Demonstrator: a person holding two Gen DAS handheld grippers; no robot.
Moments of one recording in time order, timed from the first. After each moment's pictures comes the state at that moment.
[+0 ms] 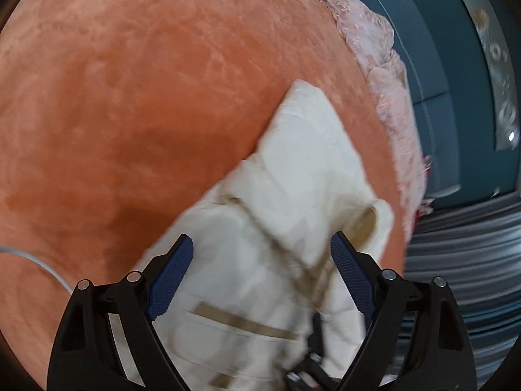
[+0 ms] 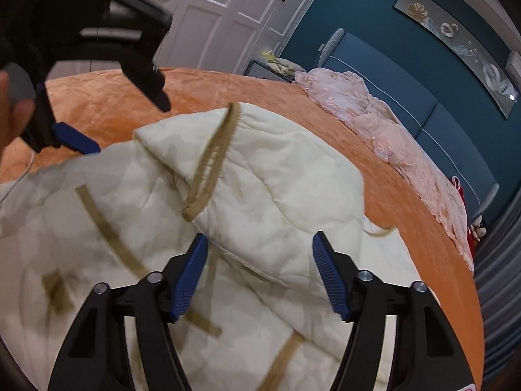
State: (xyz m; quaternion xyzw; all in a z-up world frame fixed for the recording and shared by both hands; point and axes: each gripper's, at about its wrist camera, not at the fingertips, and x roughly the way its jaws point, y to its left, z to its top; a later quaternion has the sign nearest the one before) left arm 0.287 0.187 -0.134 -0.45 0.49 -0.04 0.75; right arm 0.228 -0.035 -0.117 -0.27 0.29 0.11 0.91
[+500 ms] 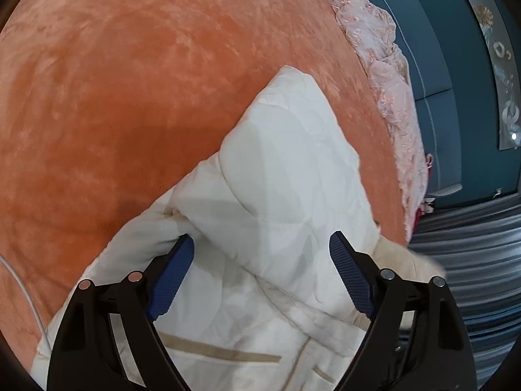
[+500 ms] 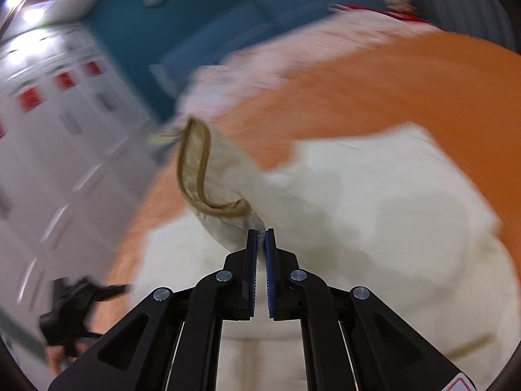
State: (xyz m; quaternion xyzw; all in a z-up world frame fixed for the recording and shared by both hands) left arm 0.326 0.154 -0.144 -0.42 0.50 -0.03 0.75; right arm 0.220 -0.261 -0.092 0.28 0.31 -0.03 0.91
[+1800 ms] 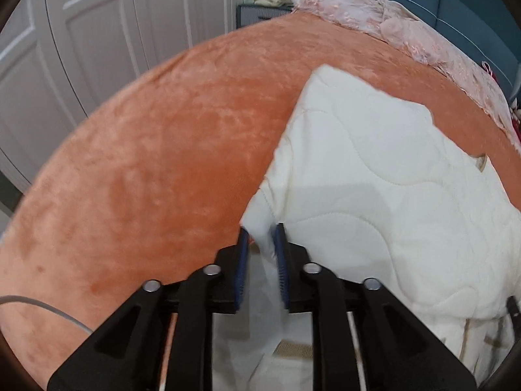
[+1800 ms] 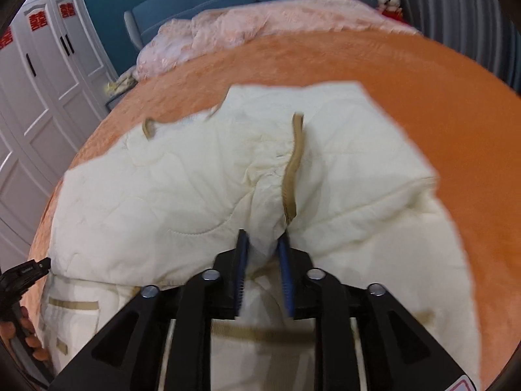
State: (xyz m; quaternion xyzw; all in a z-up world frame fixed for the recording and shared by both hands) left arm 0.293 0.126 -0.126 -0.07 0.46 0.11 0.88; right arm 0.181 -0.252 -0.122 0.17 0.38 -0.10 0.90
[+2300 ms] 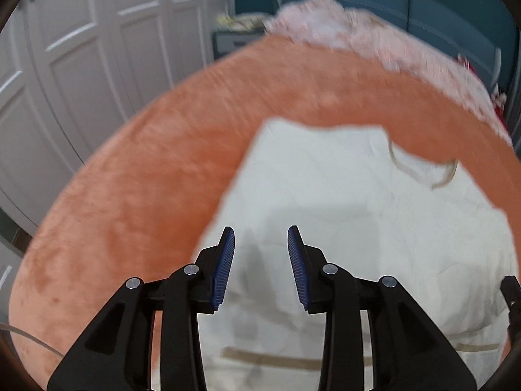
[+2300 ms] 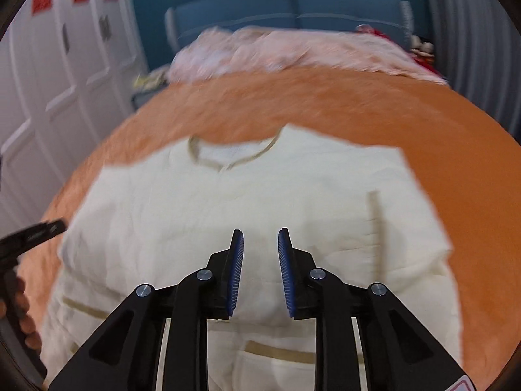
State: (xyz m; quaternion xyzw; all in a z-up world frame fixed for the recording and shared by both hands) left arm 0.314 0.071 -0.102 -0.02 0.44 0.07 0.89; right arm 0.221 -0.204 -0.092 0.09 0.37 -0.05 0.92
